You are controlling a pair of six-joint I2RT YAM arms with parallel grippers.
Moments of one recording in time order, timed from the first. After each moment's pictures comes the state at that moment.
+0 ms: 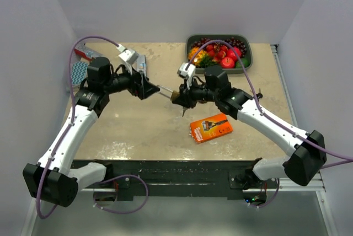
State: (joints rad) left arm -0.26 1.13 1.09 -0.33 0.77 -0.05; right arm 0.72 1.34 1.15 -0.24 -0.50 -0.08
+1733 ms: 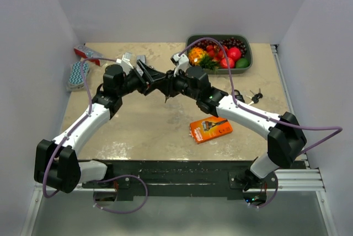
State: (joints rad) left arm -0.31 1.26 0.88 0.14 0.50 -1.15; right arm 0.80 1.57 1.19 0.16 -0.11 0.38
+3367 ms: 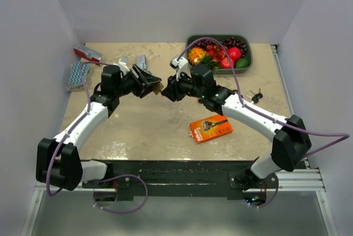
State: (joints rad) left arm -0.24 1.28 0.88 0.02 0.52 -1.14; right arm 0.76 1.51 1.19 0.00 -0.28 0.18
